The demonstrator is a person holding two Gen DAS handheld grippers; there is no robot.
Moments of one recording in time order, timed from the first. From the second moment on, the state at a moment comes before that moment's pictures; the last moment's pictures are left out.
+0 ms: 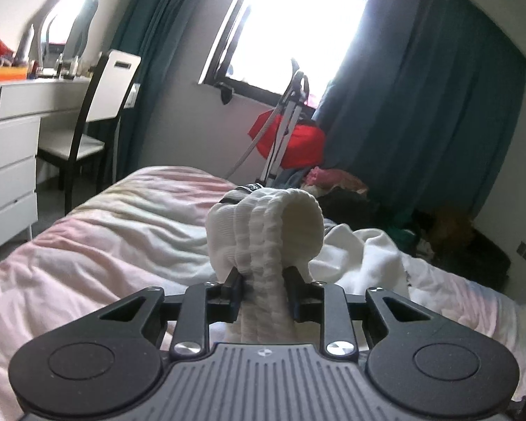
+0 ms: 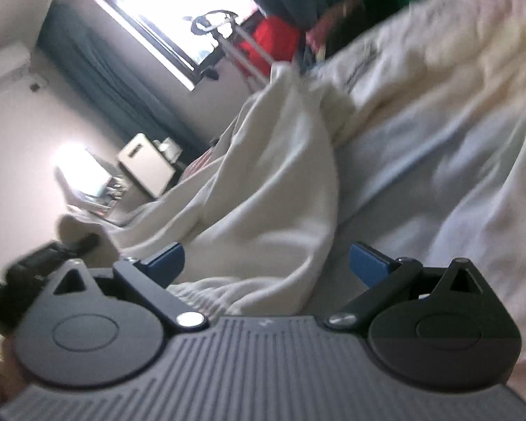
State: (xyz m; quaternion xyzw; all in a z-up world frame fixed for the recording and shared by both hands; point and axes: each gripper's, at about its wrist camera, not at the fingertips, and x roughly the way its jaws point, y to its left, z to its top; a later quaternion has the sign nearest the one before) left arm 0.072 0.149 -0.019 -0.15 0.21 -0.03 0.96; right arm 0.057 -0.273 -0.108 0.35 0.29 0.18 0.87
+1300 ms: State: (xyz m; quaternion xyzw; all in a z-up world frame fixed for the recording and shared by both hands) left arm 0.101 0.193 -0.048 -0.29 0.34 -0.04 0.90; right arm 0.047 -0.228 -0.104 0.28 0.36 0.20 0.87
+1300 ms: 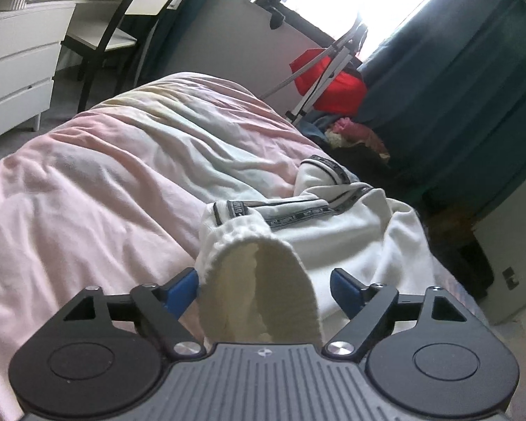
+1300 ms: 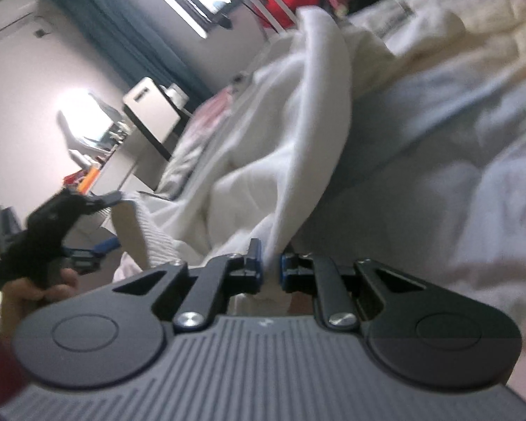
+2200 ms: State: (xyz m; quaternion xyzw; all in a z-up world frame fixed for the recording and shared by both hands) left arm 0.142 0.195 -0.085 -0.32 0.36 0.04 0.87; right arm 0.054 -0.210 -0.129 0.30 0.39 0.21 0.85
